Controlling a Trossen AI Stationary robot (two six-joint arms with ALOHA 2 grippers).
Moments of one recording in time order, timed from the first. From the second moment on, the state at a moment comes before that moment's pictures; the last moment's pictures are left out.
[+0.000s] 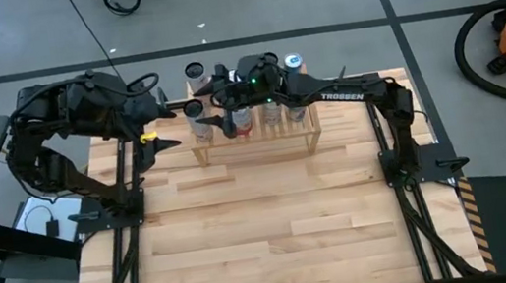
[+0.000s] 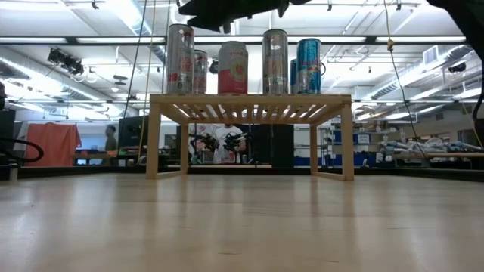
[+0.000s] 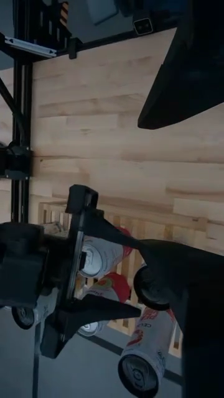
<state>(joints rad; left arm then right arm) 0.08 1.46 2.32 -1.57 -0.09 0.02 -0.28 1.93 1.86 -0.09 -0.23 -0.27</state>
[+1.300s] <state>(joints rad) 0.08 1.46 2.32 -1.57 -0.09 0.04 -0.28 2.00 1.86 -0.06 -0.18 -0.23</state>
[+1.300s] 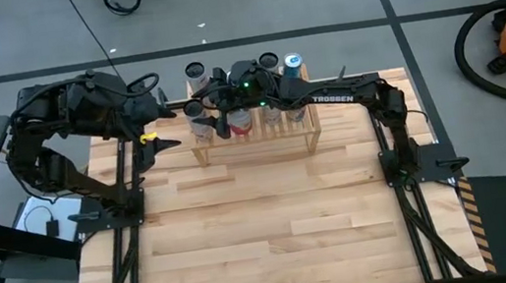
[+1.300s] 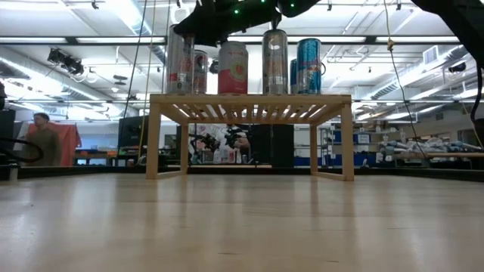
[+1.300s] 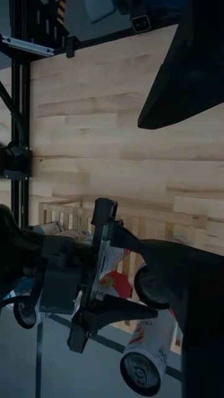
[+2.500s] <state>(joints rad) 0.08 1.46 2.32 -1.57 -0.09 0.04 -0.16 1.99 1.90 -0.09 0.29 -0.17</state>
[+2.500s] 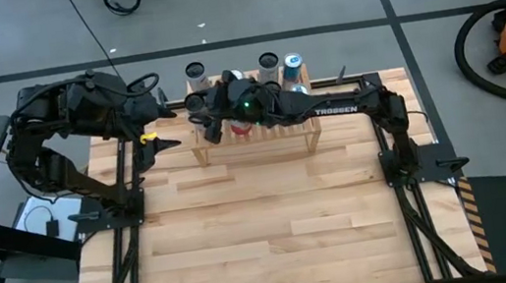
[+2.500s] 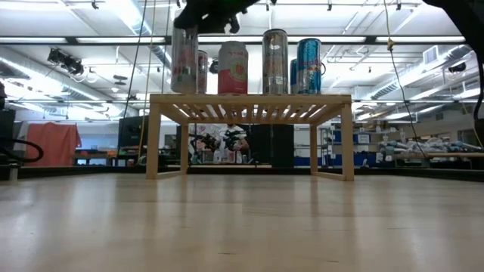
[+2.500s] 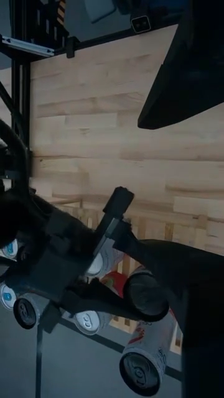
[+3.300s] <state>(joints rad) 0.08 1.46 2.32 -1.57 -0.09 0.04 -0.12 1.99 1.90 -0.11 0.44 -0.07</state>
